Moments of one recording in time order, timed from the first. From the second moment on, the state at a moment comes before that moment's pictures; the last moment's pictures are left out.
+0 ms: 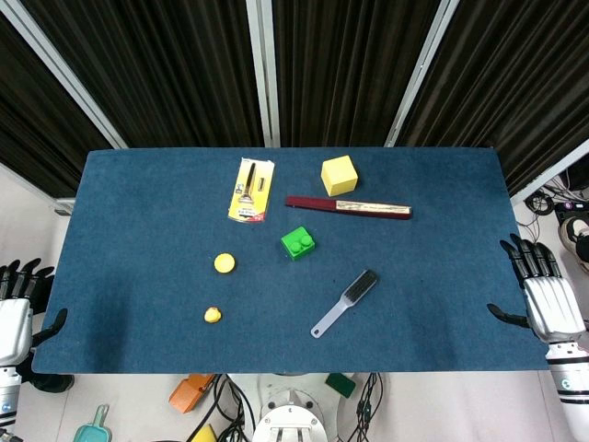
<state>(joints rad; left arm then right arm) 0.01 -1.18 -0.06 -1.60 1.44 1.57 0.12 0.14 -1.06 0.07 -1.63 -1.52 1.43 0.05</state>
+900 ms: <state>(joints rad) -0.28 -1.37 -0.03 -1.61 1.59 1.21 0.19 0.10 -1.02 0.07 -1.64 -1.54 1.51 0.07</state>
